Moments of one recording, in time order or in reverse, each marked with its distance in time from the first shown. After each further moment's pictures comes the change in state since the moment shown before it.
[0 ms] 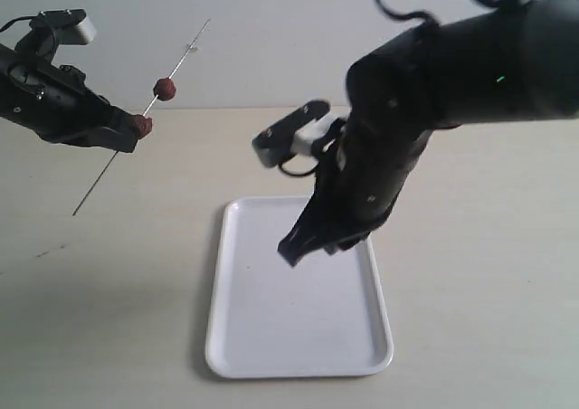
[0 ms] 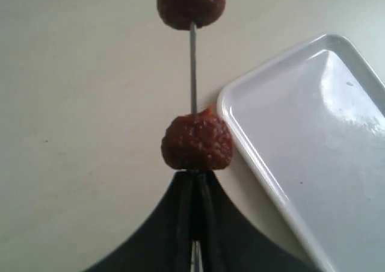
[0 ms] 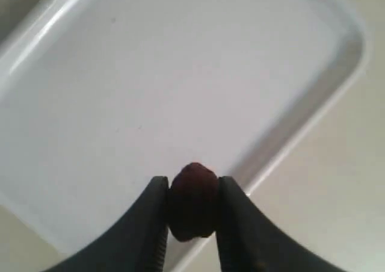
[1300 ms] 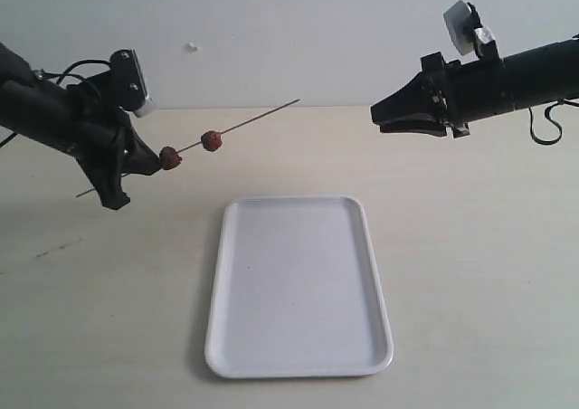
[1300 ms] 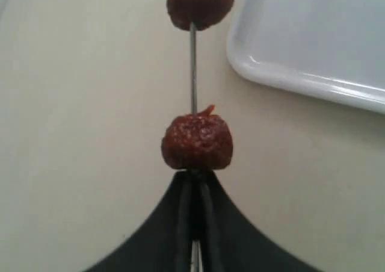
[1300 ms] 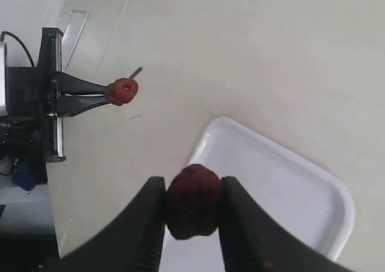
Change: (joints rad) left arm -0.066 0.137 0.000 -0.022 -0.187 0.835; right arm -0.739 0.356 -0.272 1.377 0.439 -1.033
